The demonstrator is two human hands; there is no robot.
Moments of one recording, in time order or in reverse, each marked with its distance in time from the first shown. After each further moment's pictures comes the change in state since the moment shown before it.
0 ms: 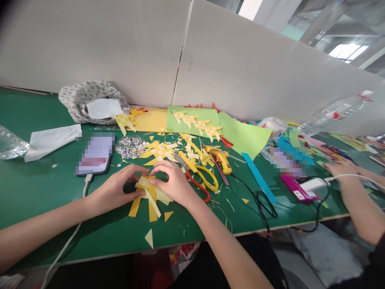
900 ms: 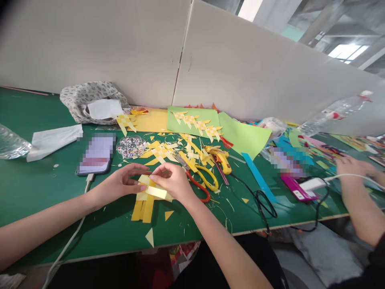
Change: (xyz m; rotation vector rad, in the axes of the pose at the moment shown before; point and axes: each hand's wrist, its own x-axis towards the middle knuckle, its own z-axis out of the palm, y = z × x) left_hand 0.008 0.007 -0.001 -0.596 -0.024 -0.395; right_hand 0.004 -0.001 0.009 0.329 0.063 0.248
